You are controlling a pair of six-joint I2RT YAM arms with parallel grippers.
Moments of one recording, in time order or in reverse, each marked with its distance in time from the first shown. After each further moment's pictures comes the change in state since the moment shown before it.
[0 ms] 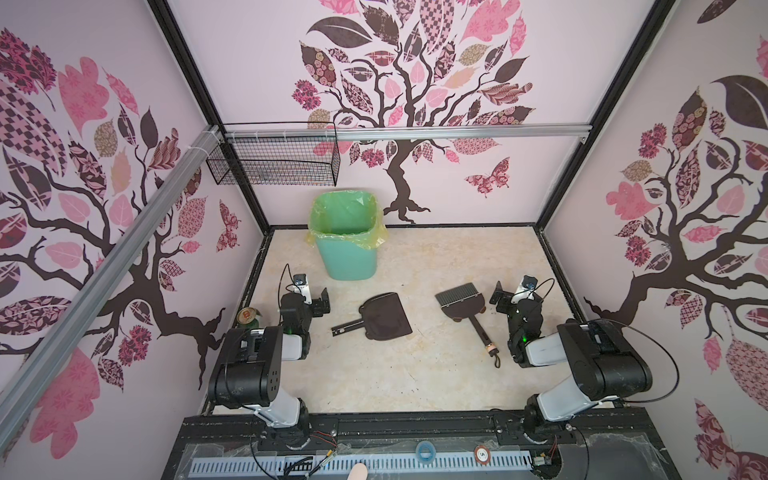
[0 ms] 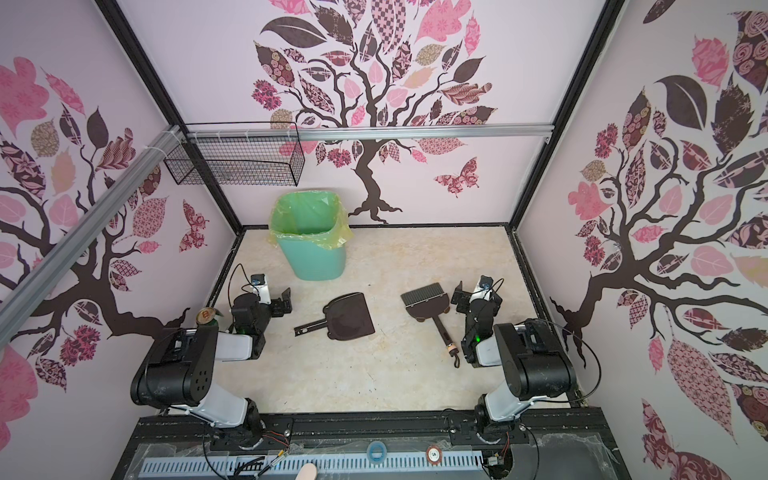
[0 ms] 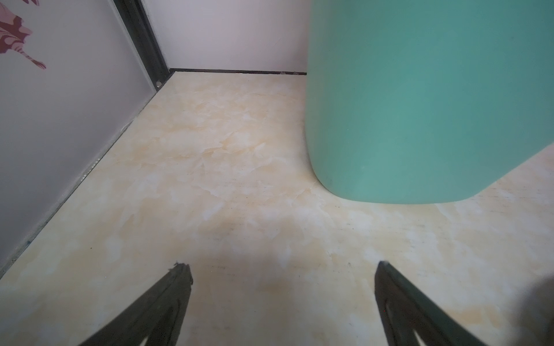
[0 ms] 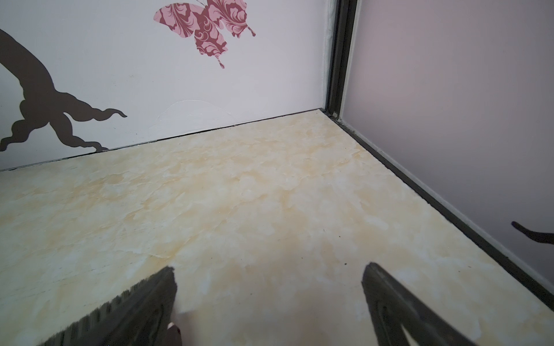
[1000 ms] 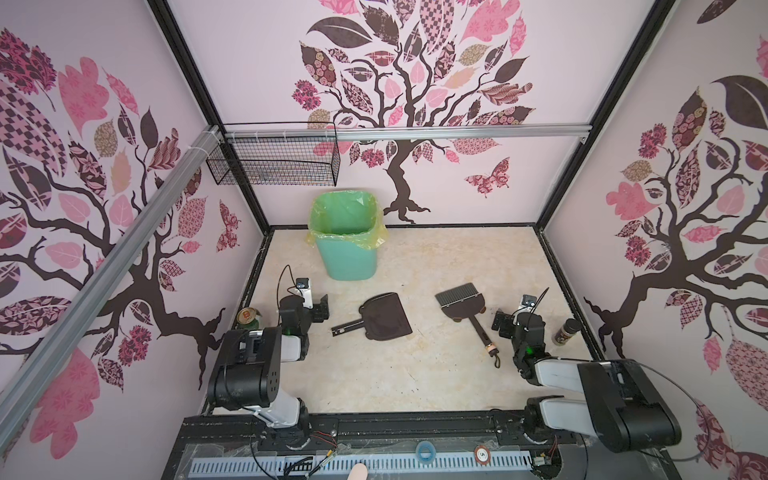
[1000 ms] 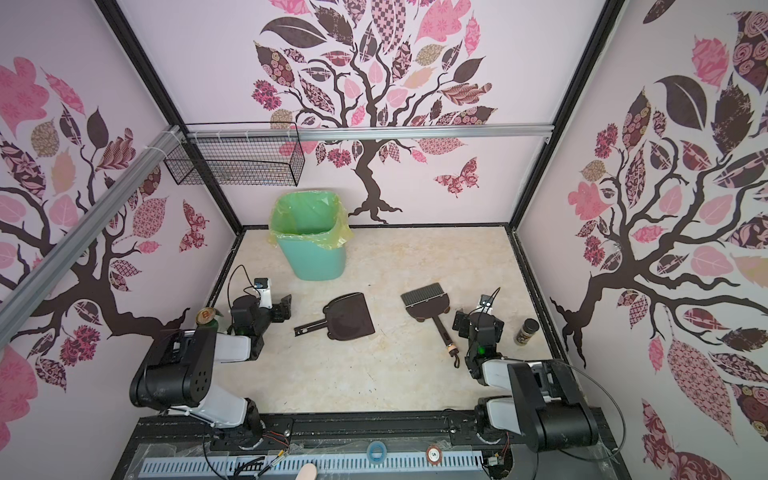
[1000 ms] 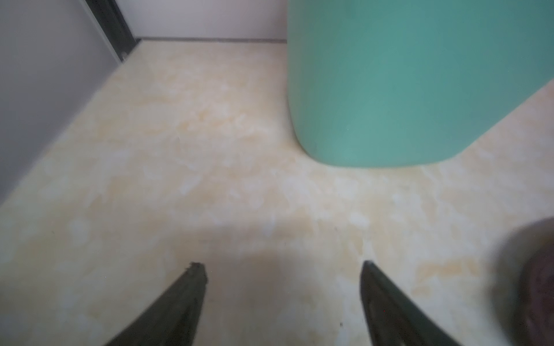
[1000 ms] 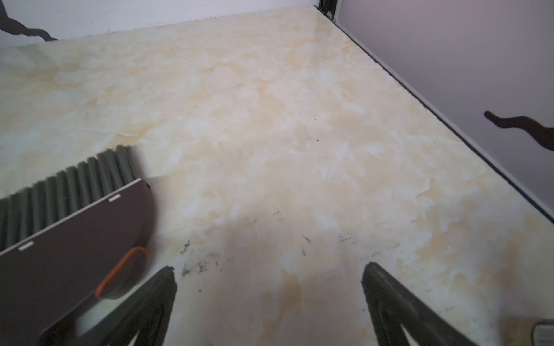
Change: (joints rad) left arm 0.017 0.005 -0.012 -0.075 0.092 0.016; right arm 0.001 -0.263 -0.134 -0.416 0.000 0.048
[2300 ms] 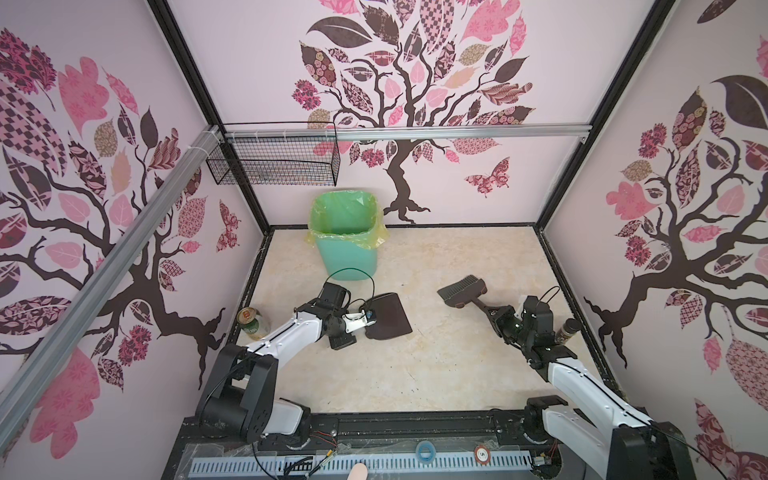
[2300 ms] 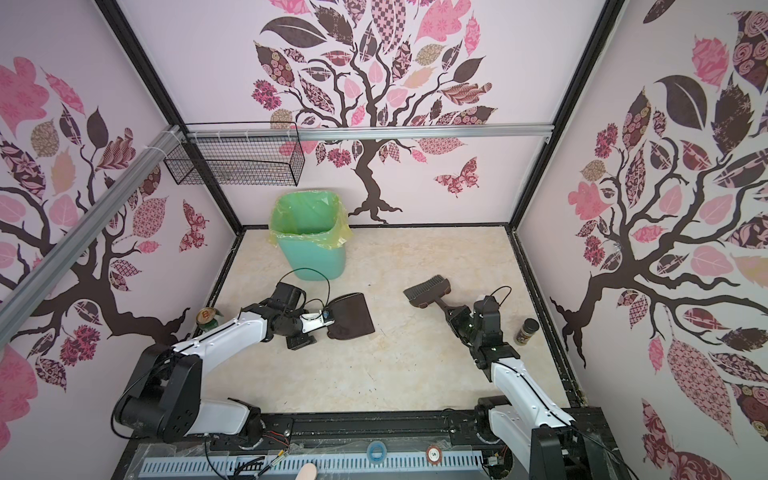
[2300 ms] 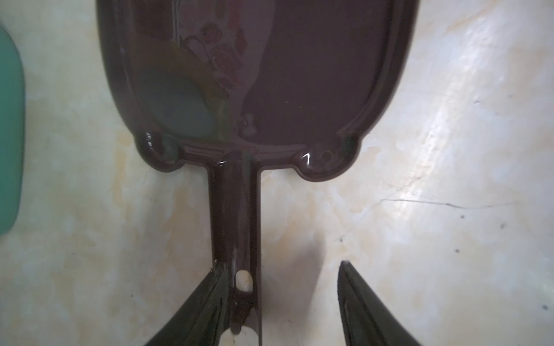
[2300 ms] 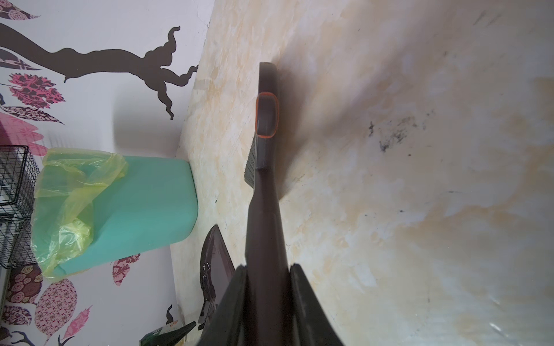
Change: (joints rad) left arm -0.379 -0.189 0.384 -1.318 0.082 0.951; right arm 0.008 -0.360 0.188 -0.657 -0.576 0.903
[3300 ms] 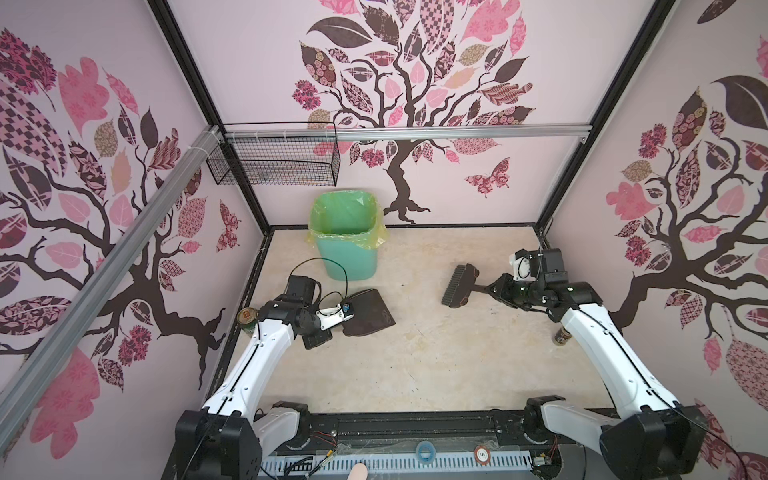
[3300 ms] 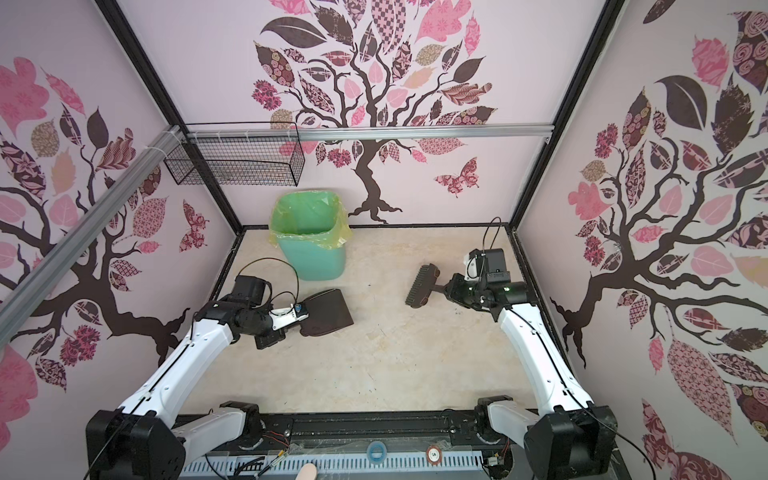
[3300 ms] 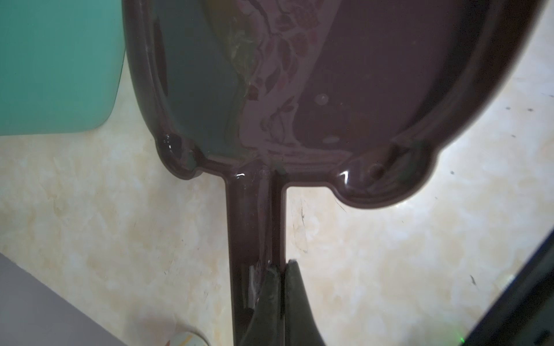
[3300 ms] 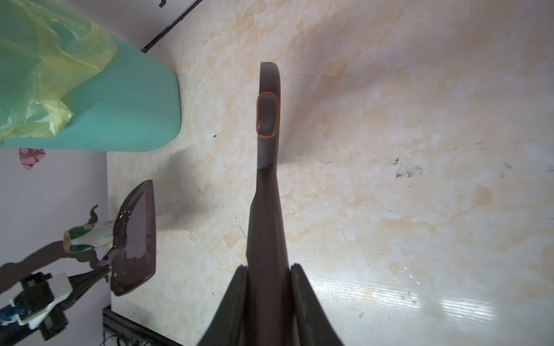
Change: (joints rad) left arm 0.174 -0.229 0.111 -0.344 -0.023 0.090; right arm 0.016 0.195 0.708 -0.810 -0.103 -0.550
